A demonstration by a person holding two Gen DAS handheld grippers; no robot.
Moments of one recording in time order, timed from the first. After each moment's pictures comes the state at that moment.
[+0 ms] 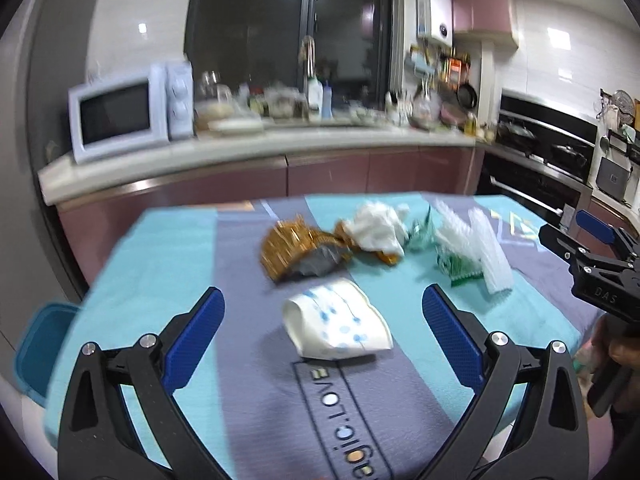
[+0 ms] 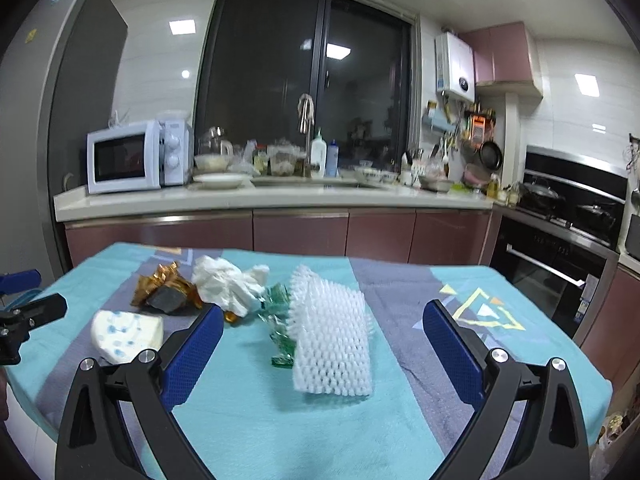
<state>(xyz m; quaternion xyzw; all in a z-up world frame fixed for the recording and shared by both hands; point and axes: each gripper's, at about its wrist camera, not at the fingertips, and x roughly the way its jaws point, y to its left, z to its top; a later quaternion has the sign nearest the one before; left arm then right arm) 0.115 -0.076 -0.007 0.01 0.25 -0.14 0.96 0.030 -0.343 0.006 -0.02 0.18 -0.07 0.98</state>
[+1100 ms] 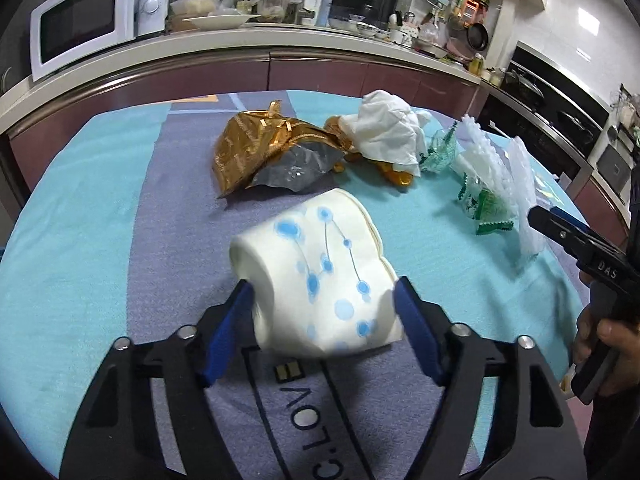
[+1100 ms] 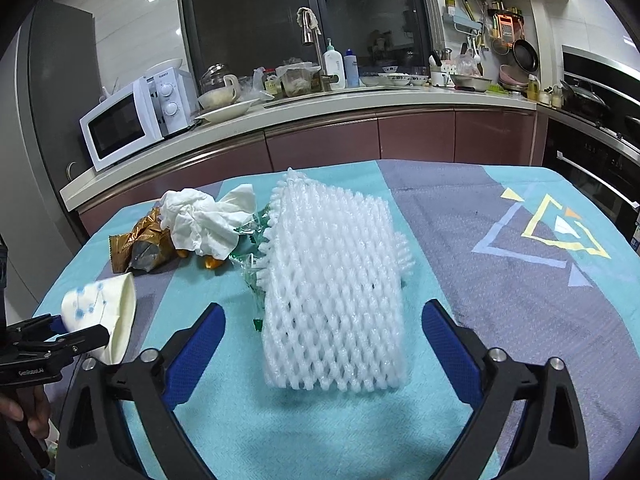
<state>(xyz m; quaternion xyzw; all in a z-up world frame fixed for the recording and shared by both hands) 0.203 -0.110 -0.092 -0.02 0.40 -0.17 0.90 0.107 -0.390 -0.061 0.08 0.32 0.01 0.94</state>
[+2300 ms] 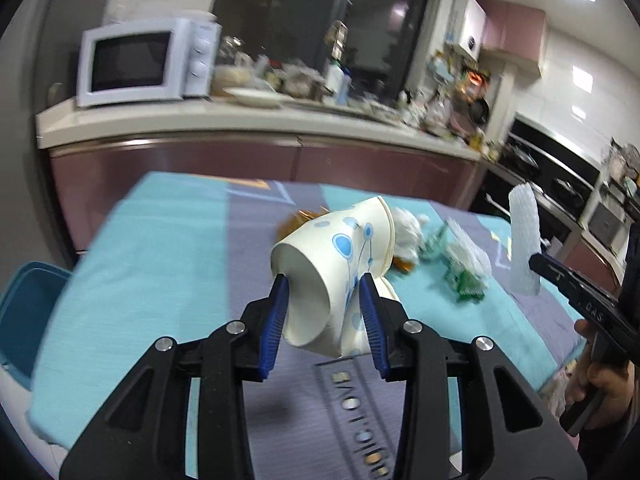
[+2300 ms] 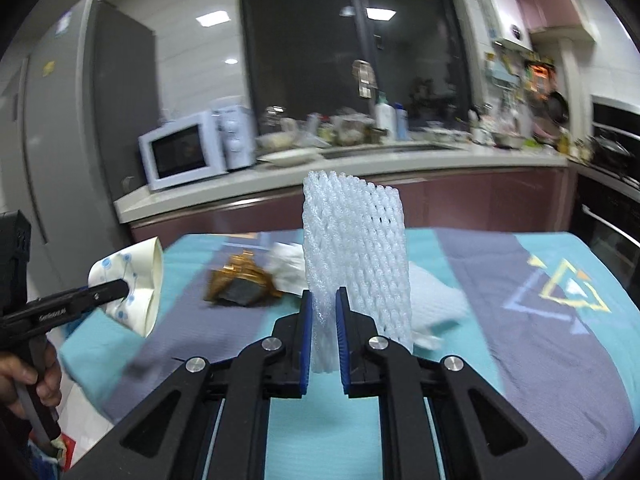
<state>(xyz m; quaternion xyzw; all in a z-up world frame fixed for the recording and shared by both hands) 0.144 -0.019 -0.008 -0.08 0.28 -0.14 0.95 0.057 -0.328 0.009 0.05 0.23 0.09 0.97</state>
